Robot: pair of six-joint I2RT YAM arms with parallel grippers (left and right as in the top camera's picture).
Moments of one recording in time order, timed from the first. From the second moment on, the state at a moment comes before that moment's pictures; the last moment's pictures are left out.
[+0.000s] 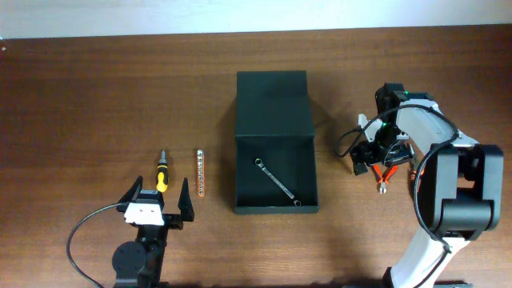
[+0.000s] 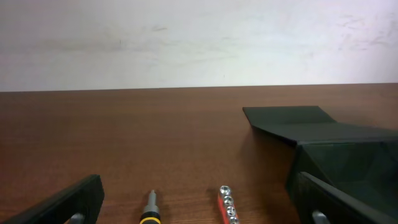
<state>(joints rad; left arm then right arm) -0.03 0.01 0.01 -0.07 0.05 -0.02 -0.06 1.99 1.33 -1.07 -0.01 -0.30</state>
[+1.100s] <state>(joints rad) -0.03 0.01 0.01 -0.07 0.05 -0.02 -0.06 1.99 1.29 -1.01 0.03 -0.28</state>
